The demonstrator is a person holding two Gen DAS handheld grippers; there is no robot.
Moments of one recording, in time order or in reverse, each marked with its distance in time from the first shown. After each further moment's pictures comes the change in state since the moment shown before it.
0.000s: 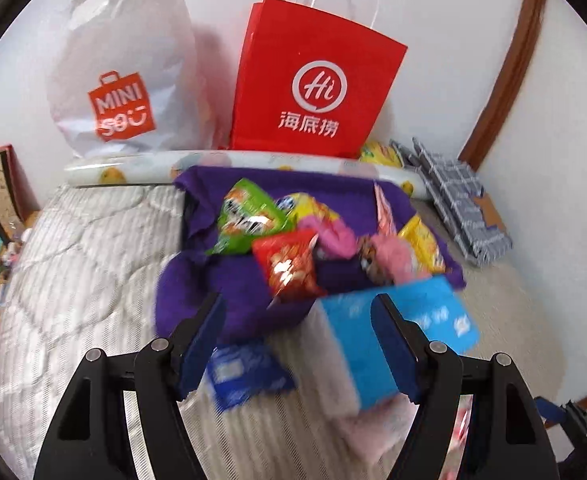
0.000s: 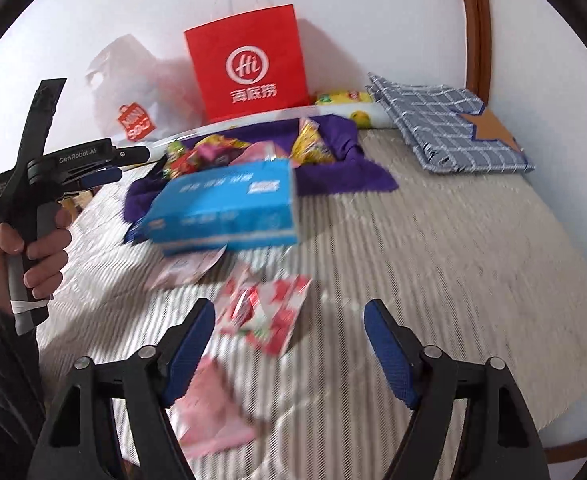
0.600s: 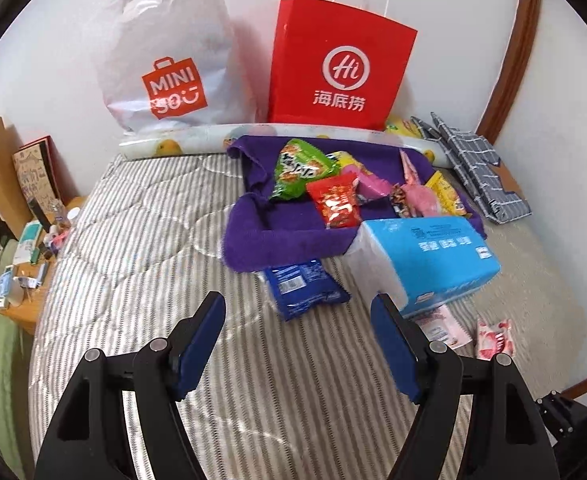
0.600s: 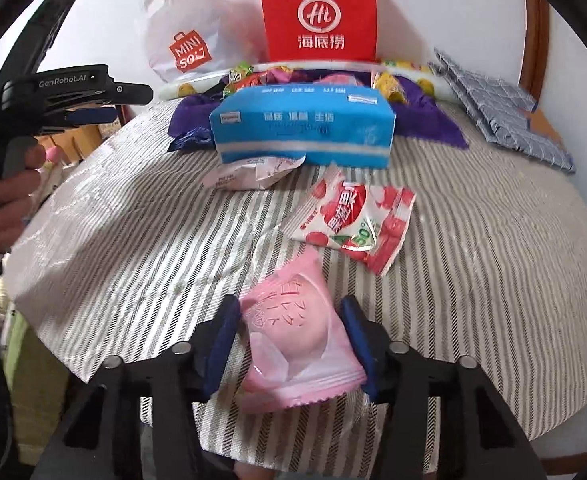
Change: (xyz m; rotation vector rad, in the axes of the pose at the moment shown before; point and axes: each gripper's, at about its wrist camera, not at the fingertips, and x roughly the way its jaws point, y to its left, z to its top) left arm -0.041 0.019 -0.045 0.025 0.045 0.106; right arm 0.035 0.056 -0.051 -0.166 0.085 0.024
